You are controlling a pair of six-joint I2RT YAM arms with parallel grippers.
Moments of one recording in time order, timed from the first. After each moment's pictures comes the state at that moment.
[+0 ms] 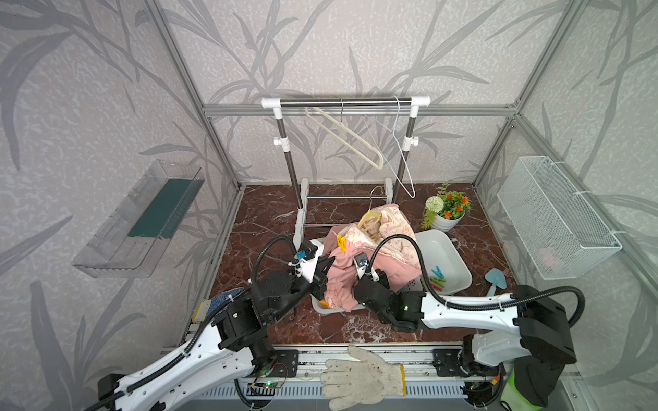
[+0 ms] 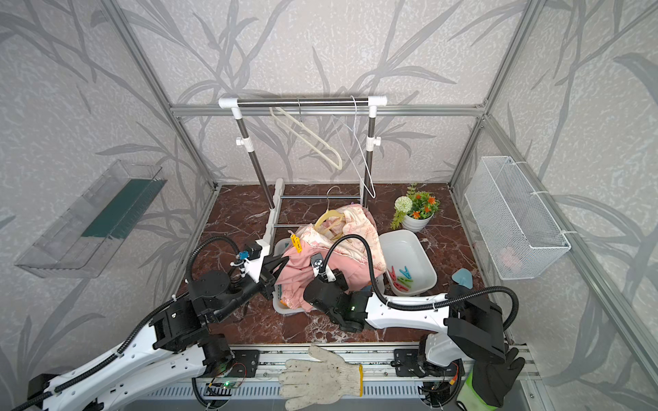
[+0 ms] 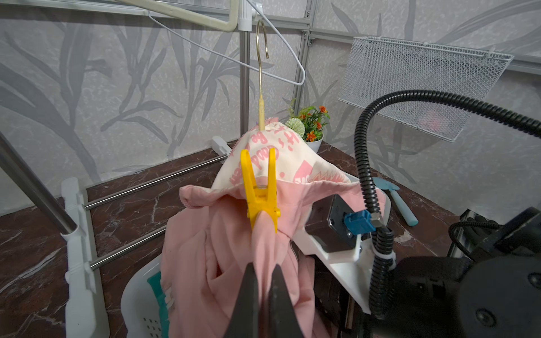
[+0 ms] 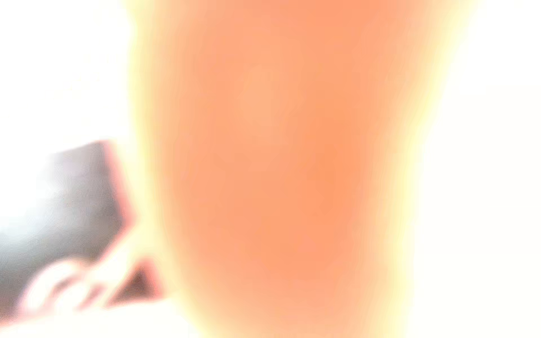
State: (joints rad) left arm -0.97 0.58 0.65 -0.23 -0.26 -0.14; right arm 1.27 1.45 0.82 -0.04 0.76 0.46
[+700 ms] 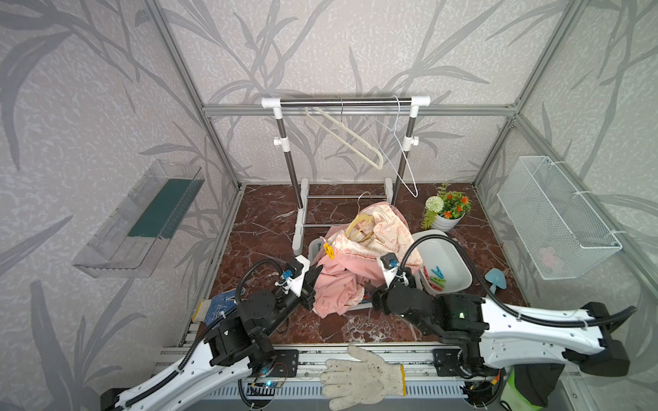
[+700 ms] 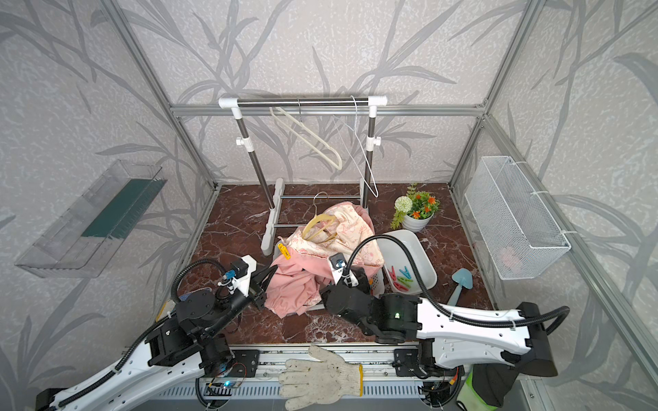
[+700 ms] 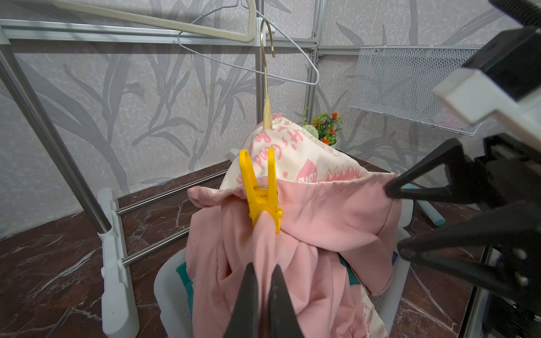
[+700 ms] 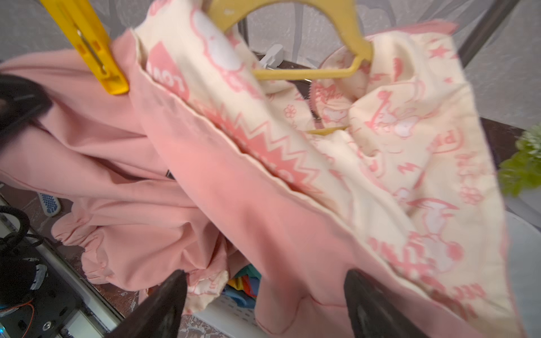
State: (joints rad) left arm -0.97 0.35 0.47 -0.20 -0.32 -0.05; right arm 1.36 1.01 0.92 -0.56 0.74 0.55
